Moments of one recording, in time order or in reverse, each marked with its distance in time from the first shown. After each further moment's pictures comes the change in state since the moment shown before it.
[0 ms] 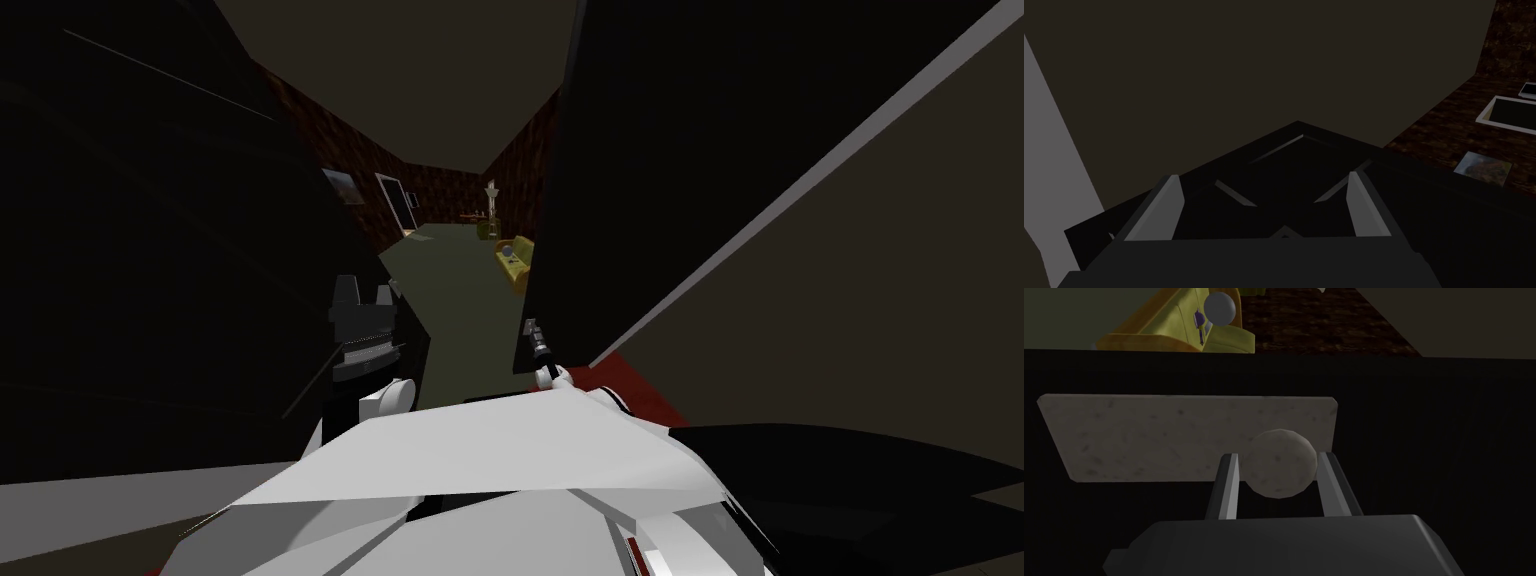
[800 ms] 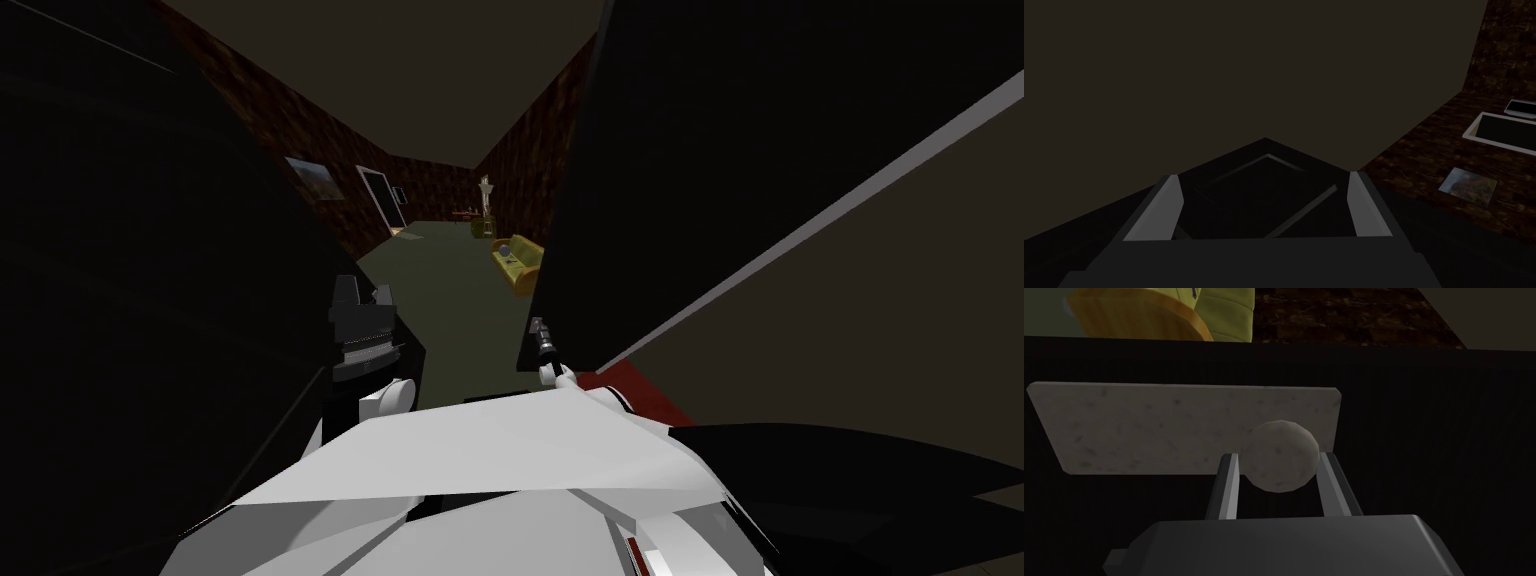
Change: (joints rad) arm -0.013 -0.020 -0.080 0.013 -0.046 0.000 0.032
